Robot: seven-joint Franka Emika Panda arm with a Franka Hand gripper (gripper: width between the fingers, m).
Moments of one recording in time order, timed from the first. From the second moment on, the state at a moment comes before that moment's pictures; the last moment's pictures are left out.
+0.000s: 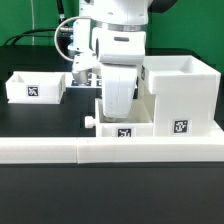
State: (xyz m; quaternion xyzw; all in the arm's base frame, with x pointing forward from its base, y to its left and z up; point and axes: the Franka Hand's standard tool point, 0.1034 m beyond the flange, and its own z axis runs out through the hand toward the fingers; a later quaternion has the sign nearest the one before) arm 0.548 0.002 0.010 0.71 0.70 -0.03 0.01
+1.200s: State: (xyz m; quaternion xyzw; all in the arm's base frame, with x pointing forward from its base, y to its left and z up) arm 0.550 0.006 0.009 0.70 0.72 -0.02 0.03
